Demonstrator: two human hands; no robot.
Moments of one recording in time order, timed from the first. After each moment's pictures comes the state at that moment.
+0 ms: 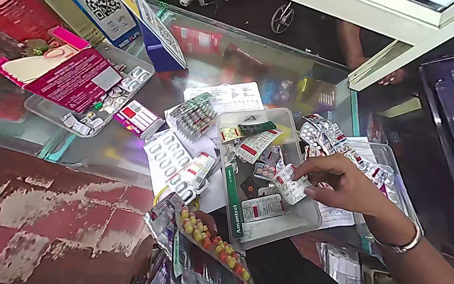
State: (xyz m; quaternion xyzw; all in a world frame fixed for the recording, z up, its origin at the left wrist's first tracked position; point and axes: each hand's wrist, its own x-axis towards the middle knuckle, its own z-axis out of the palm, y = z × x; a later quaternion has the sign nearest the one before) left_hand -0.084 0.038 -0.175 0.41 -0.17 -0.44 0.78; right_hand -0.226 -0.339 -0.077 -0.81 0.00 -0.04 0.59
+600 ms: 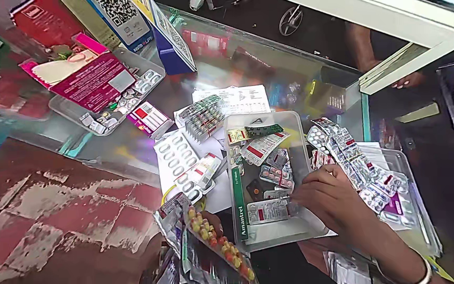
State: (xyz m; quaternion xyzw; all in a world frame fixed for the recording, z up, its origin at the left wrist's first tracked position) left_hand -0.092 0.042 -0.170 0.50 -0.13 -0.40 0.76; right_hand -0.244 -0.310 -0.104 -0.96 -0.06 -0.20 0.17
